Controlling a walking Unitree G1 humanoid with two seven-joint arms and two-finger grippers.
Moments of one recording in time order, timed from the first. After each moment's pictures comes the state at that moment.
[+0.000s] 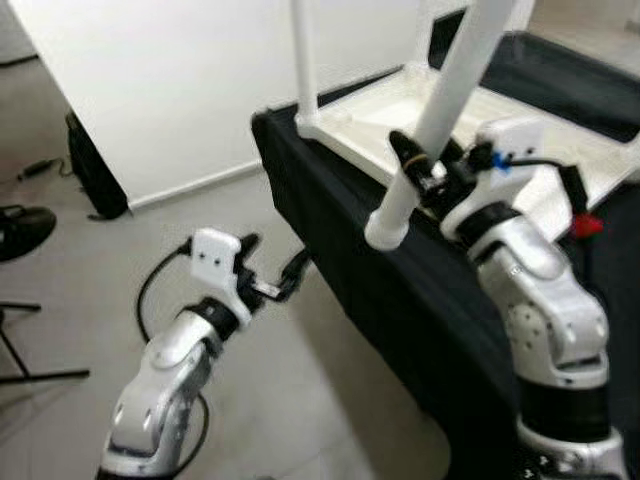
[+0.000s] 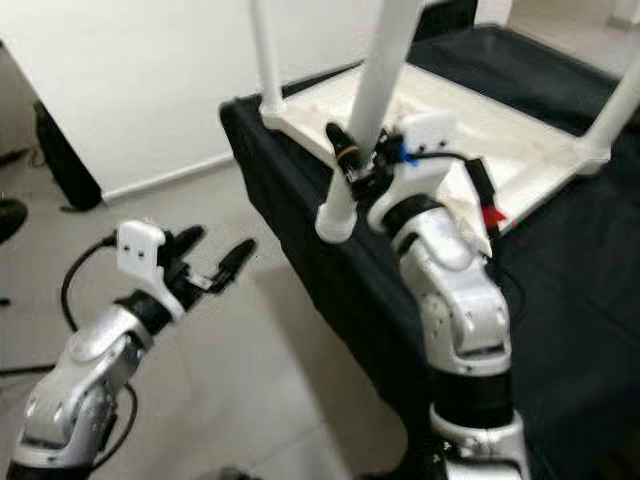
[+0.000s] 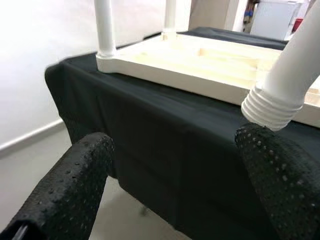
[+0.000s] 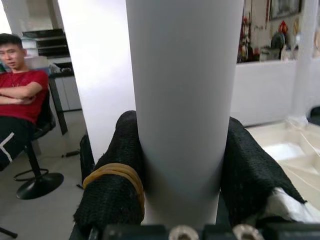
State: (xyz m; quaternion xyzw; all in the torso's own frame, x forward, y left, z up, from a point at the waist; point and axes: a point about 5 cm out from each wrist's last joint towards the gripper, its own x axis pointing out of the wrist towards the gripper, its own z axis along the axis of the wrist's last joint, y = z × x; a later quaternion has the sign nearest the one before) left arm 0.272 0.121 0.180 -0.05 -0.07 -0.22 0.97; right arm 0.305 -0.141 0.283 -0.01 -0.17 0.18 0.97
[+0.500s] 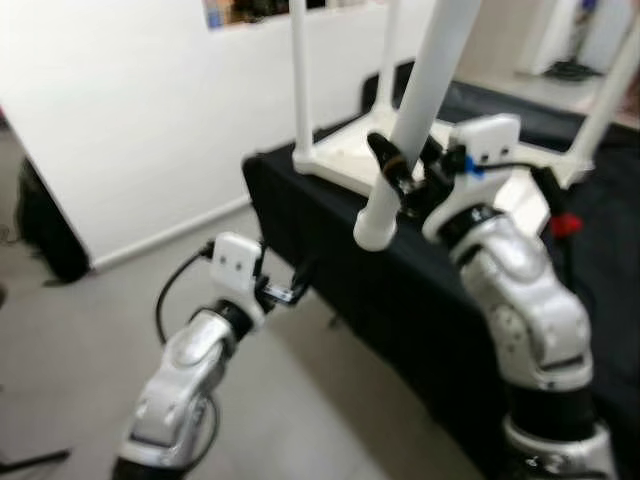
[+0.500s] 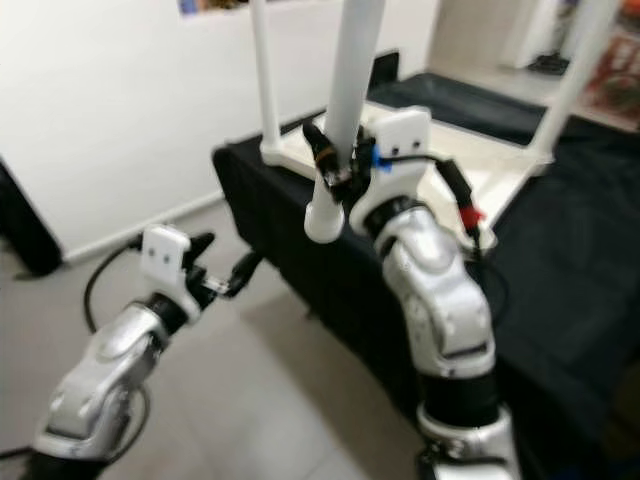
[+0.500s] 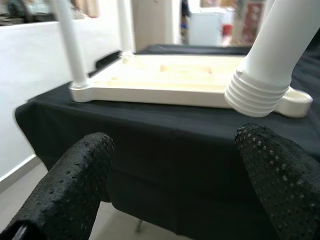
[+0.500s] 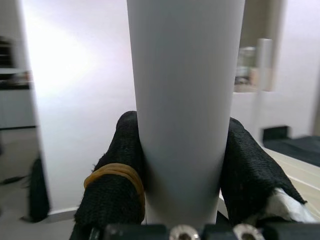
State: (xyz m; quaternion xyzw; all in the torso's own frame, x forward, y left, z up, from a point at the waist) left arm 0.281 0.104 0.178 -0.02 -0.08 -0.24 0.97; right arm 0.306 -0.136 0.288 -0.03 -0.18 0.17 0.97
